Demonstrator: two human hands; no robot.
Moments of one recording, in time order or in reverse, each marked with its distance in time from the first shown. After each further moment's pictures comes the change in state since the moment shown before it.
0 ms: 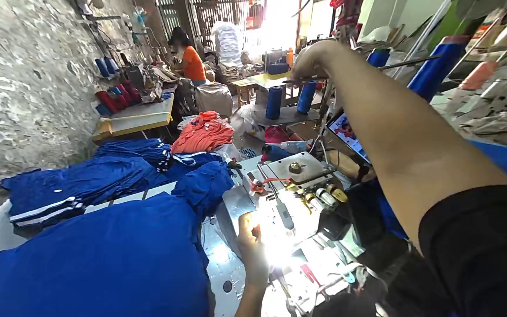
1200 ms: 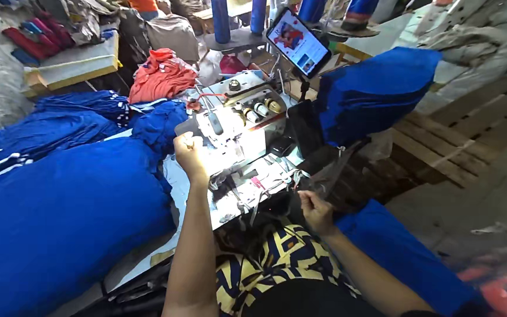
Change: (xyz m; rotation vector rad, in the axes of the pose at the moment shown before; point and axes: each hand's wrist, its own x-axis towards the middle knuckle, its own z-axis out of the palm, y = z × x) left_hand 0.014 -0.010 -0.001 0.119 -0.002 -0.229; right_hand -0.390 0.243 0.393 0.436 0.750 -0.264
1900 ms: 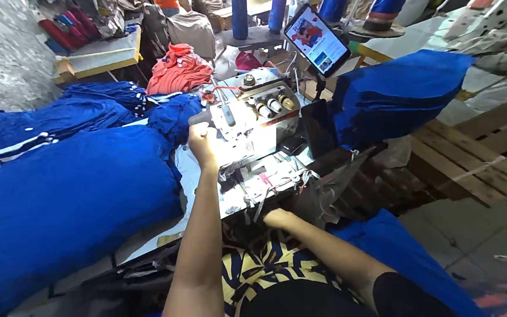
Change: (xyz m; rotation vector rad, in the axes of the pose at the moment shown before) left_hand 0.003 0.001 -0.001 0.049 0.015 0.071; right_hand 0.036 -0.073 0.066 -0.335 -1.791 0.141
